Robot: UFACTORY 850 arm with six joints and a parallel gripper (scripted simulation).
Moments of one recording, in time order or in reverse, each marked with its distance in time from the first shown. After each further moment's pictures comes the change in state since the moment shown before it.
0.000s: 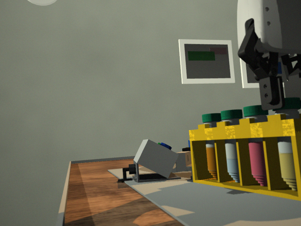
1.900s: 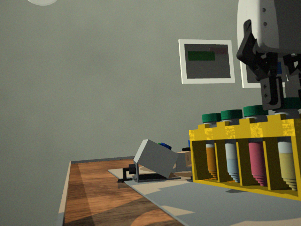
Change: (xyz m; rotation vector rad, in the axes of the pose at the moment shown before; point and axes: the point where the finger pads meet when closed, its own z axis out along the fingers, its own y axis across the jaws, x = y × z) arm 0.000 0.000 0.000 -0.025 0.004 0.113
